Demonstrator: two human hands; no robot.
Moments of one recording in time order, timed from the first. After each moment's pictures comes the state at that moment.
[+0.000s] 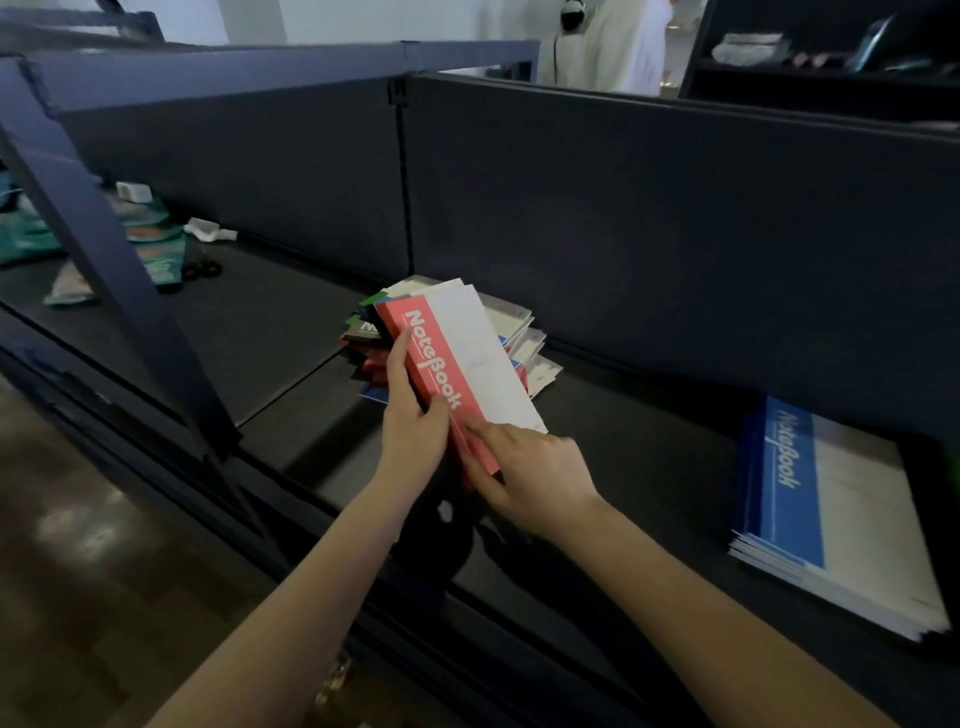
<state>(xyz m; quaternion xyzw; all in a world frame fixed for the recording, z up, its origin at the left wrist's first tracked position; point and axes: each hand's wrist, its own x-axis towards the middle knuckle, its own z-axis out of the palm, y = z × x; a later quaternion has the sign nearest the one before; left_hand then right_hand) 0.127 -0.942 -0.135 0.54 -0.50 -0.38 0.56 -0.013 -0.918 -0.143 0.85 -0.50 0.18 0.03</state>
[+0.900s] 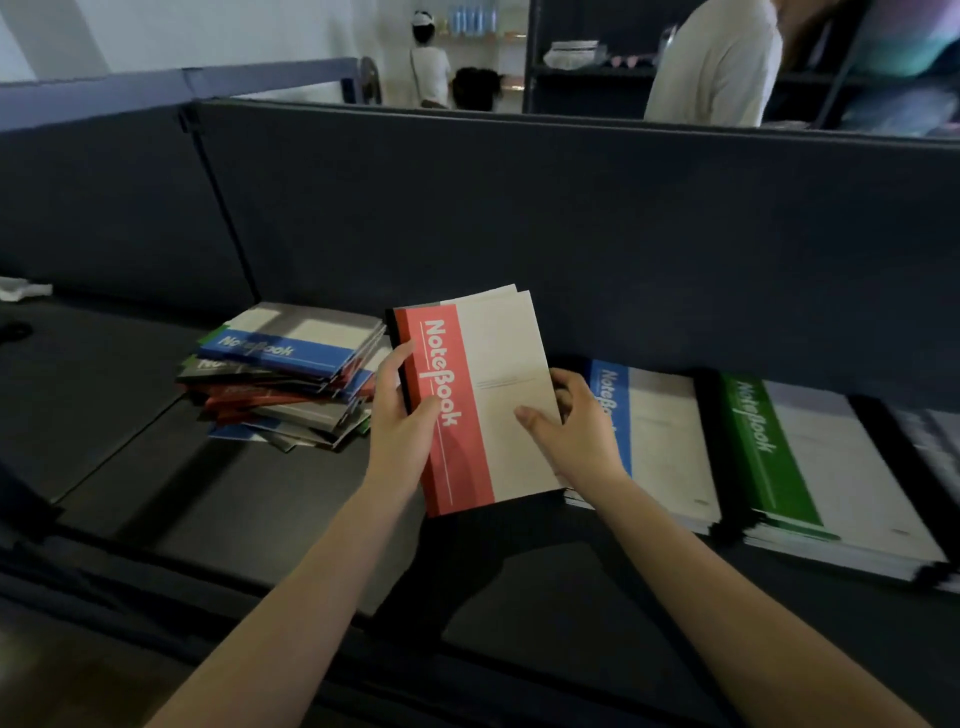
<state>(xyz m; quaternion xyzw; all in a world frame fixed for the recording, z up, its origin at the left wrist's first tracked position) -0.003 -0.922 -0.119 0.42 -0.54 -0.48 0.55 -0.171 -0.886 -0.123 0.50 -0.67 0.47 -0.30</state>
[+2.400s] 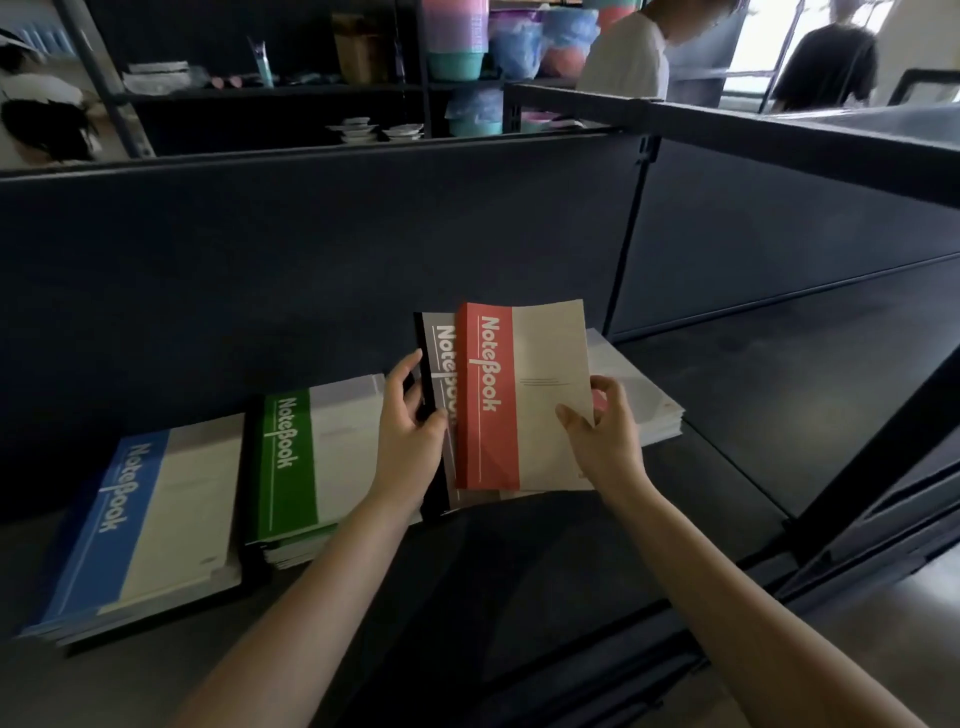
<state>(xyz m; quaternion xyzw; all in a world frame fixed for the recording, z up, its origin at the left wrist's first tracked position) -0.410 -0.752 -0.113 0.24 -0.64 -0.63 0.37 -0.545 -0.621 -0.127 0.19 -0.78 0.59 -0.10</state>
